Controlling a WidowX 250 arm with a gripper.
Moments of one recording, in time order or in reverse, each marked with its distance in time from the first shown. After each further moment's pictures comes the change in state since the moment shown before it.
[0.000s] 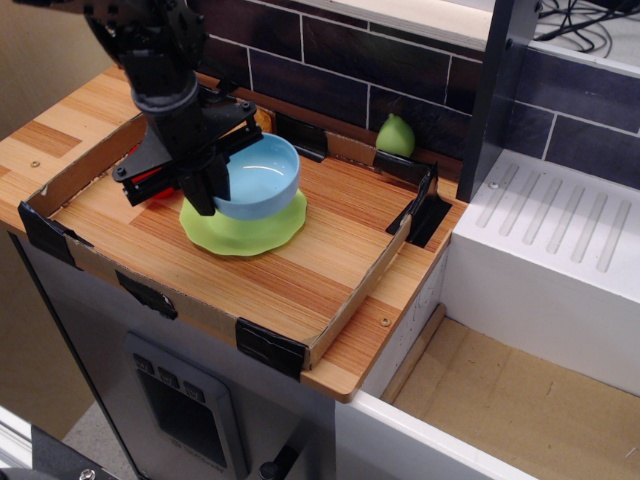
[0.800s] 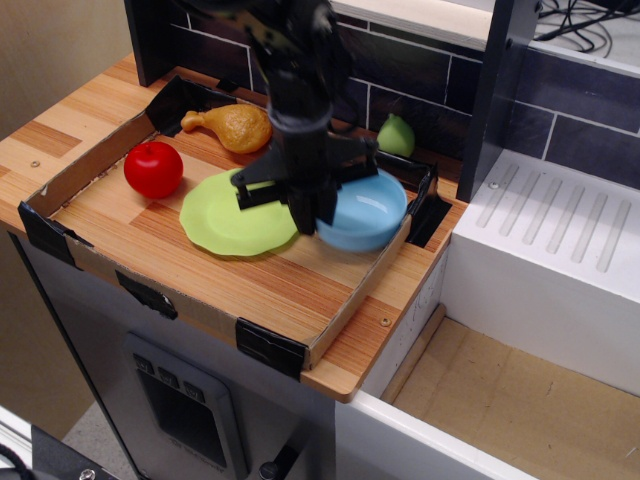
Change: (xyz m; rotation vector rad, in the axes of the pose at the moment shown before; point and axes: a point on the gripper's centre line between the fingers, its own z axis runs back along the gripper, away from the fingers) arm -0.044 -0.058 -0.019 0.038 0.050 -0.244
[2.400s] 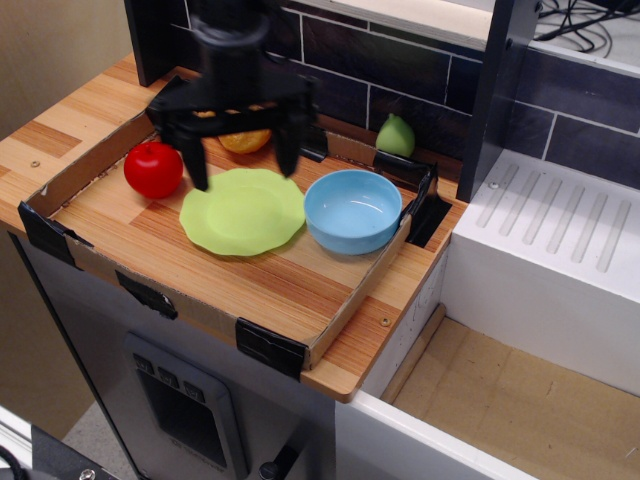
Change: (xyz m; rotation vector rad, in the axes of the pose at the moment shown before) arm 0.013 0.032 0.050 0.119 0.014 -0.037
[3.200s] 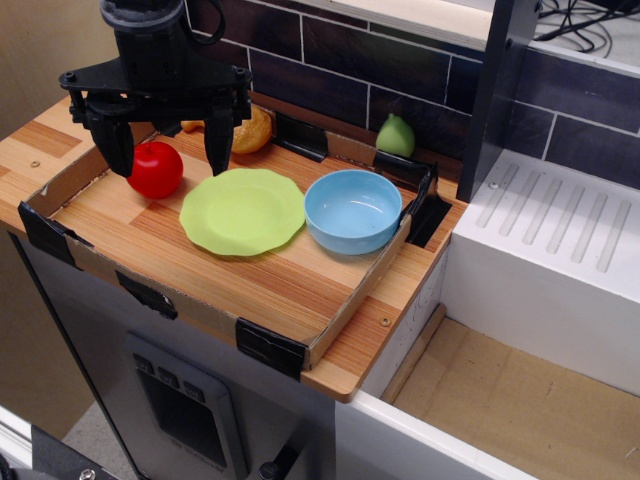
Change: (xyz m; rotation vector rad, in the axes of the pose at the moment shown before) arm -0.006 0.046 0.031 0.004 -0.052 -0.203
